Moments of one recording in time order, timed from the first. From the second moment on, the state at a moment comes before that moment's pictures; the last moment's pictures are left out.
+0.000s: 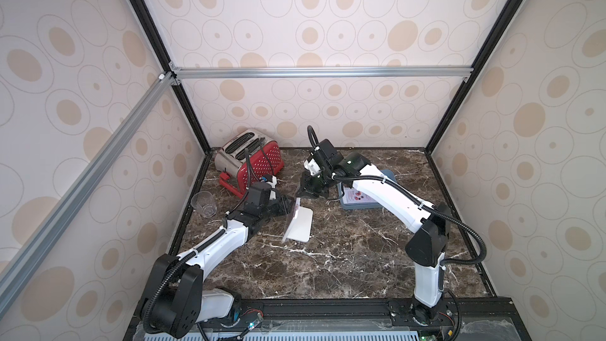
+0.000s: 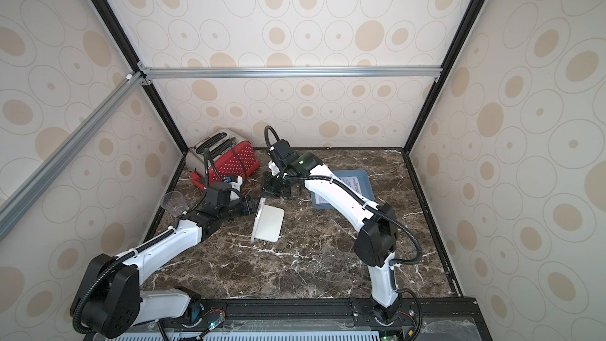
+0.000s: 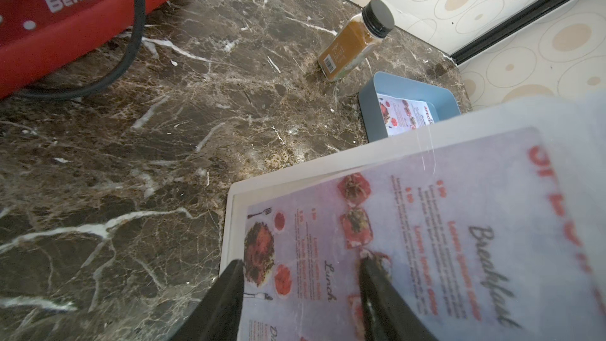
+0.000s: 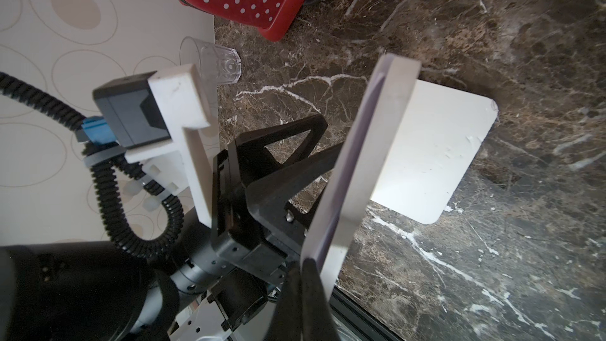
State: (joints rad) left arm -0.38 1.30 0.73 -0.06 0.18 -0.55; right arm 0.77 1.95 1.99 -0.97 -0.41 0.85
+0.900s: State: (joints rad) left arm -0.39 1.15 0.99 -0.27 0.00 -0.35; right arm 0.77 1.61 2.25 -1.21 -0.34 0.50
